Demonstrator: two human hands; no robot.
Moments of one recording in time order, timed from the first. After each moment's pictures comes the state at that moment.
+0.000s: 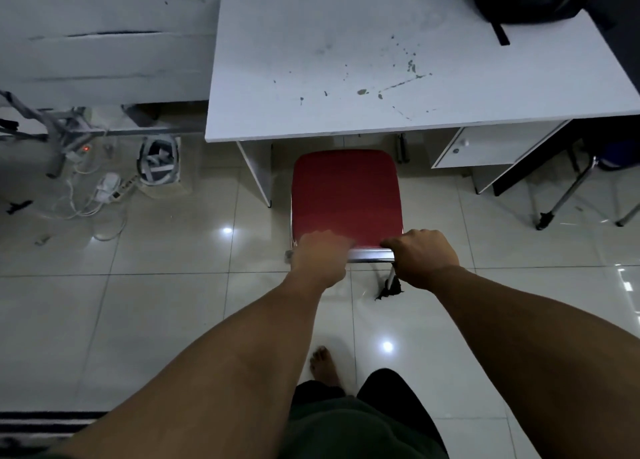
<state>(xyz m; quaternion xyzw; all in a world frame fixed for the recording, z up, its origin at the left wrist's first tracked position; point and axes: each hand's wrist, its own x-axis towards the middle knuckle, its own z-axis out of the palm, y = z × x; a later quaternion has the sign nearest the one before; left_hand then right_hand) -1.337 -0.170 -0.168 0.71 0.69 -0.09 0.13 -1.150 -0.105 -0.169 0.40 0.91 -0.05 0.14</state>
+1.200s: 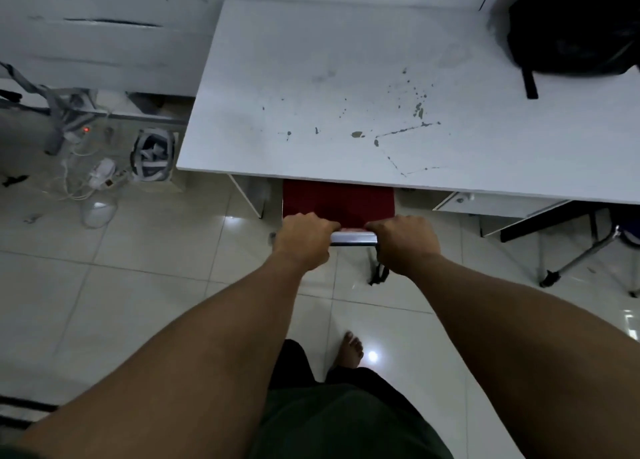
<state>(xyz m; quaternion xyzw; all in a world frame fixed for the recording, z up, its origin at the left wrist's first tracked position) -1.352 0.021 -0.164 0.66 0.74 -0.08 0.11 -1.177 0.106 -0.159 0.36 0.92 -0.05 0.13</state>
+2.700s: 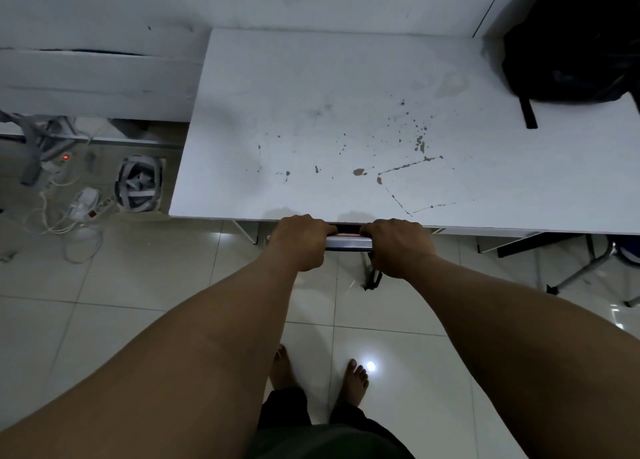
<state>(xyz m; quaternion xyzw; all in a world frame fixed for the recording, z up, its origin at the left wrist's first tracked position) -1.430 0.108 -0.174 0.69 0.70 -0.10 0.16 -1.244 0.180 -0.166 0.40 0.90 -0.10 0.16</state>
